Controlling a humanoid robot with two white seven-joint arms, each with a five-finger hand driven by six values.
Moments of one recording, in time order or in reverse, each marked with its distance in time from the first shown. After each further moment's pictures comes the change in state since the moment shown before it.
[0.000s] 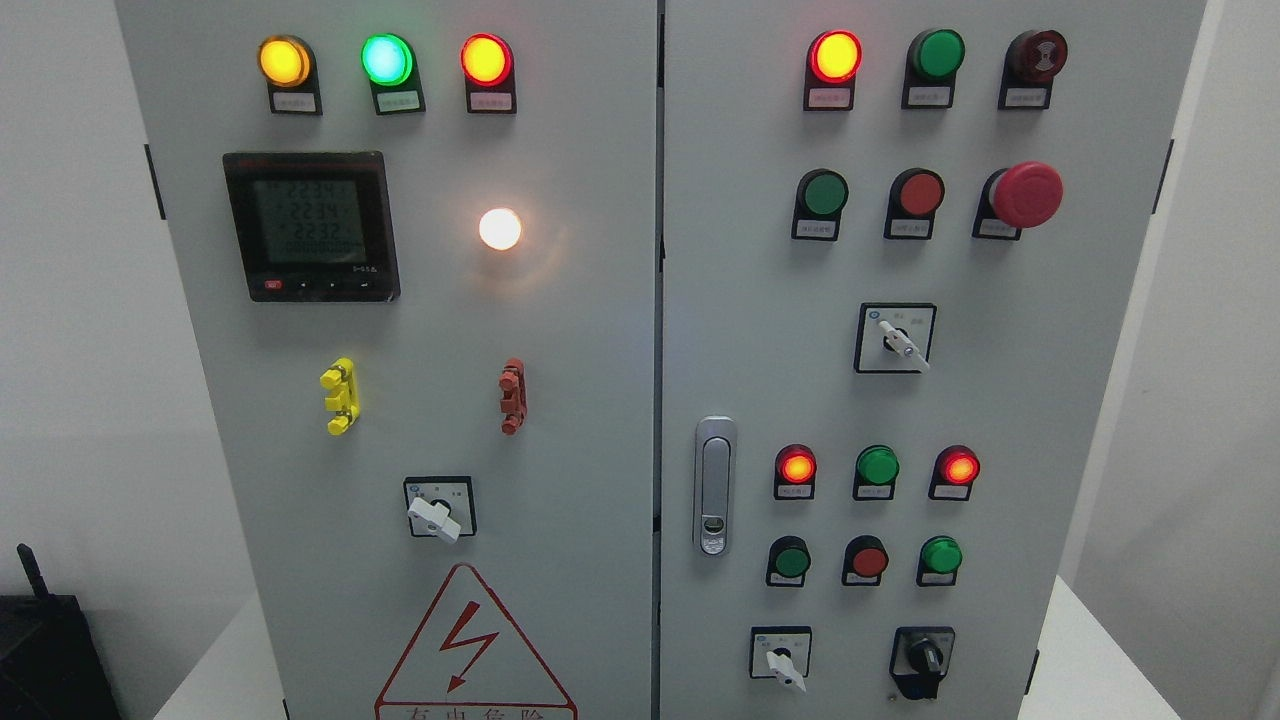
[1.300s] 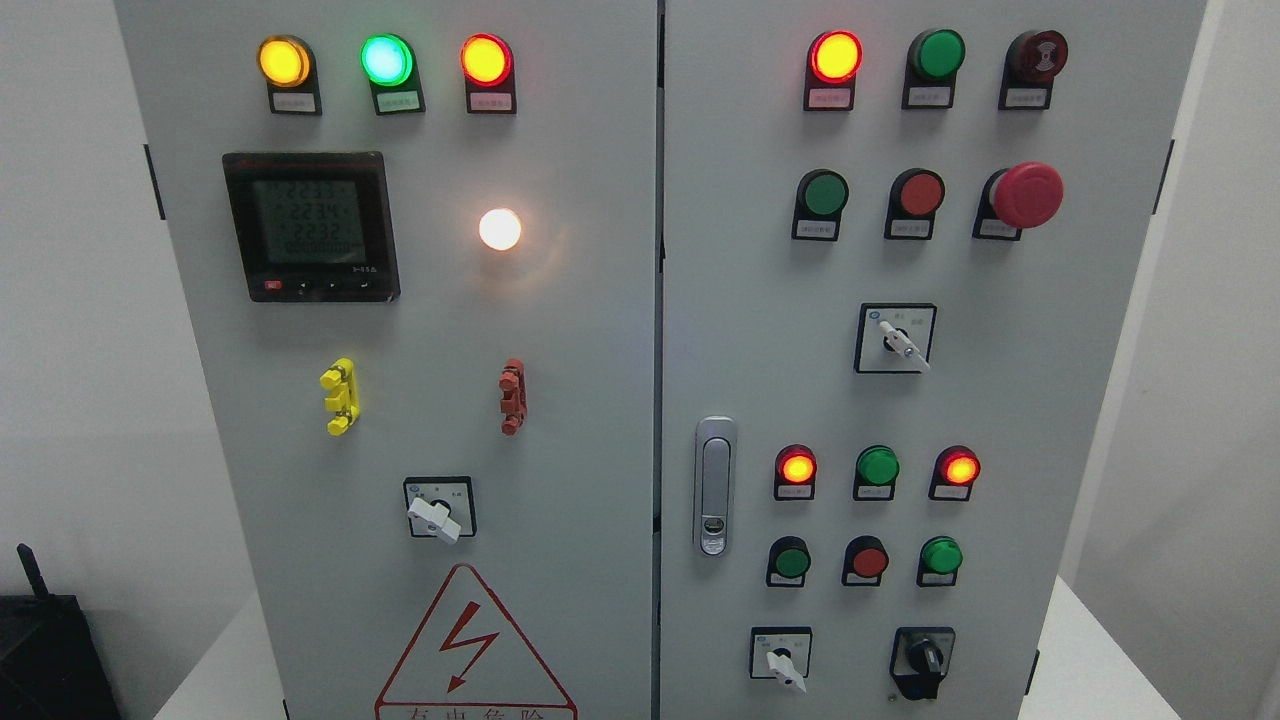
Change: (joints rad) left arm 0.000 0.000 0.000 0.000 0.000 0.000 0.000; right arm -0.014 0.001 -0.003 -0.058 0.000 -0.133 -0.073
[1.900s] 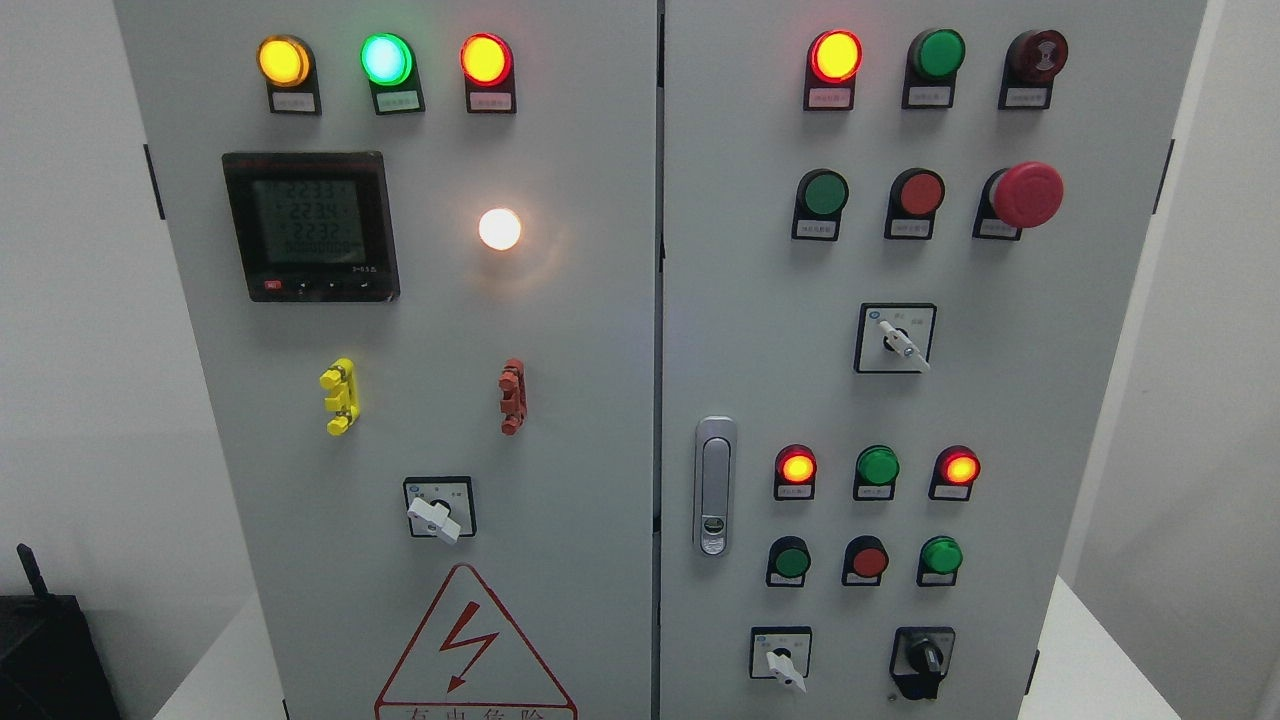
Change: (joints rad) left arm 0.000 0.000 0.000 0.000 0.000 0.000 0.000; right arm -0.006 -0.008 -0.002 -0.105 0.000 -0.228 -0.068
